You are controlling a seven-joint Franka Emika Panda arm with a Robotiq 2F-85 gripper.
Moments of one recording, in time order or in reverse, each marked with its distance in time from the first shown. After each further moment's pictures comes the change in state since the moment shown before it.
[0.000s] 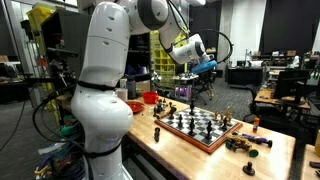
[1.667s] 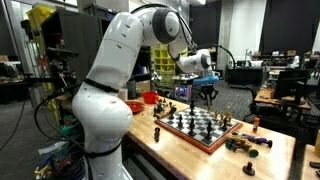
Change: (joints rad) arm -0.026 0.188 -0.006 0.117 0.117 -0.222 0.036
